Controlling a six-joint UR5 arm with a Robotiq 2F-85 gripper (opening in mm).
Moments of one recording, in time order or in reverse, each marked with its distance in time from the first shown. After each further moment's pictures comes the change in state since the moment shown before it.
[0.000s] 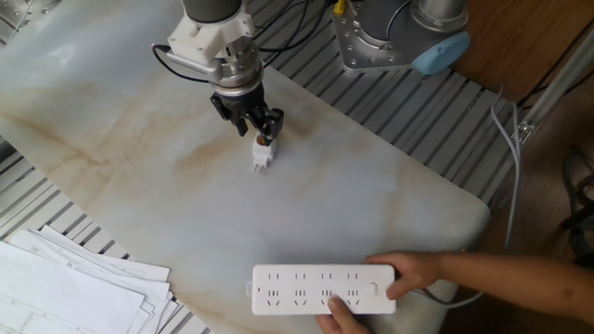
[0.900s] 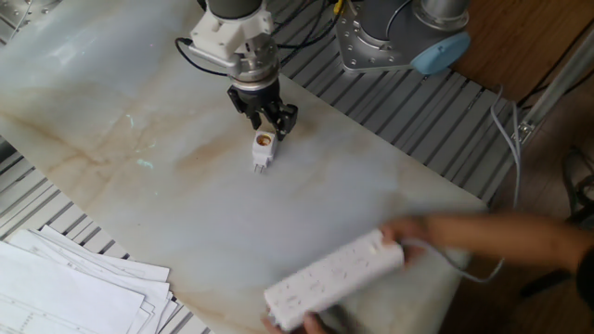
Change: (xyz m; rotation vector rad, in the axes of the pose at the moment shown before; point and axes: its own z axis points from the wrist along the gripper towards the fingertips) arm 0.024 0.008 0.018 0.025 -0.024 0.053
